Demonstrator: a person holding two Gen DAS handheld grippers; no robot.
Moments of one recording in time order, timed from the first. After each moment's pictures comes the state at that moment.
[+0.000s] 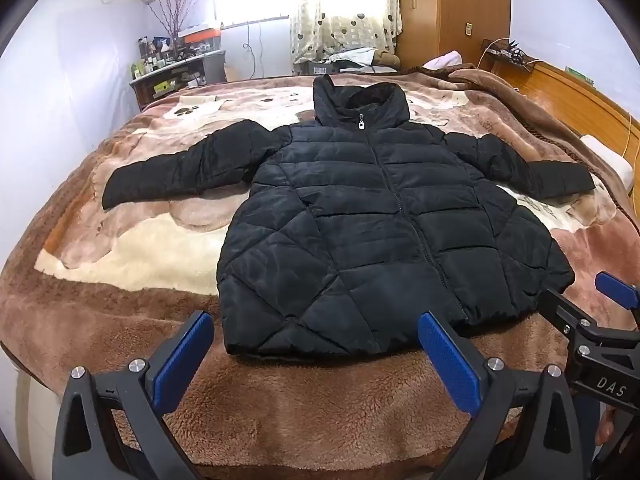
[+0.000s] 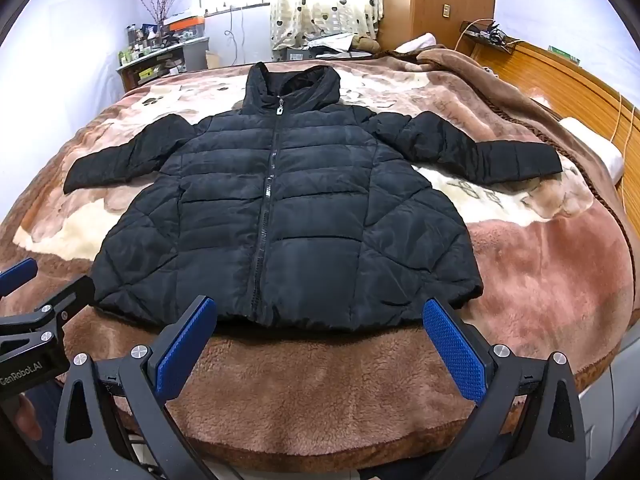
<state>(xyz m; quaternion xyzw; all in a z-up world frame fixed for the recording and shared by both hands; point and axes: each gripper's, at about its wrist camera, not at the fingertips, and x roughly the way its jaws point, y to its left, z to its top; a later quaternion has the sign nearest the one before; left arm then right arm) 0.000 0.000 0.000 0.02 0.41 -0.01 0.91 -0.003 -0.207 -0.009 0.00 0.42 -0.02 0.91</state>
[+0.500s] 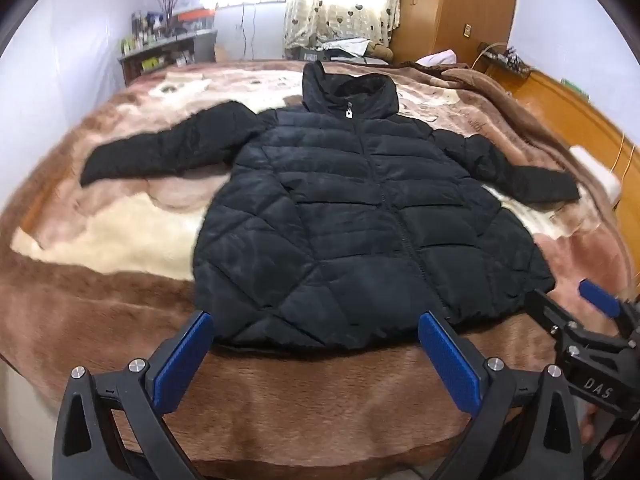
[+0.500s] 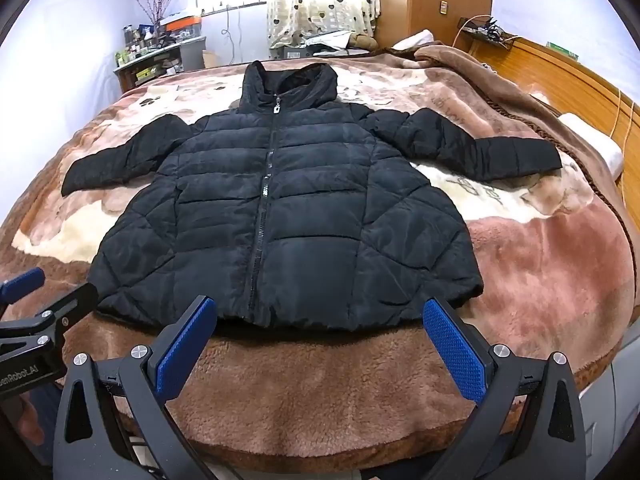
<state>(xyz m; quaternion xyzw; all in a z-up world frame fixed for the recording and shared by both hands) 0.010 0.008 -0.010 -0.04 0.44 -0.05 0.89 -0.002 -0.212 -0.012 0.01 0.42 -0.02 0.91</state>
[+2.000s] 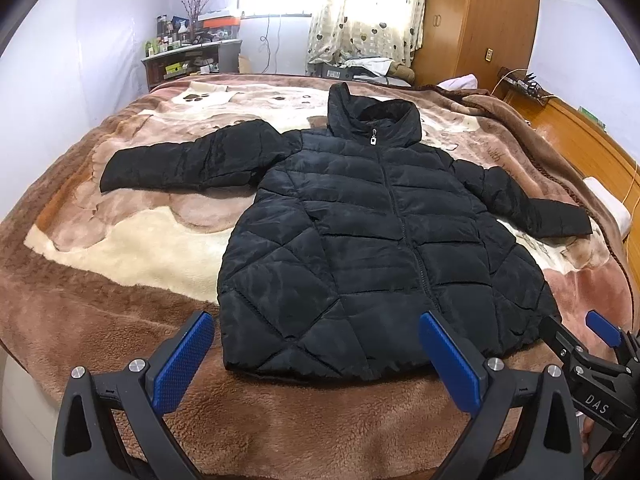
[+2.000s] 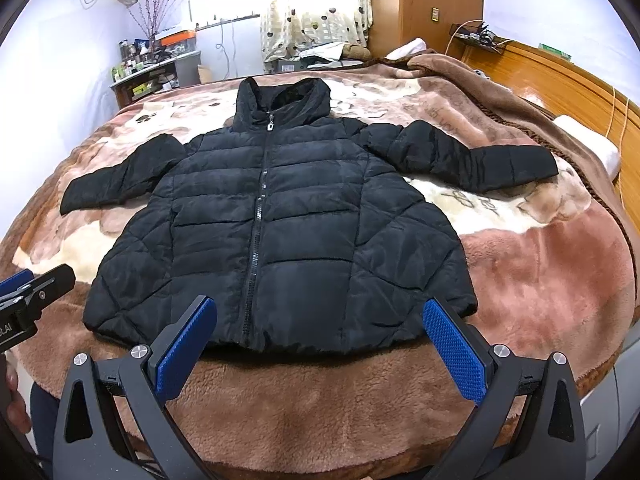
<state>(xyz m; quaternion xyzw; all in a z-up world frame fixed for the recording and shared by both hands) 0.021 0.022 0.011 -0.04 0.41 -0.01 0.91 0.010 -0.219 0.000 0.02 0.41 -0.03 0.91</state>
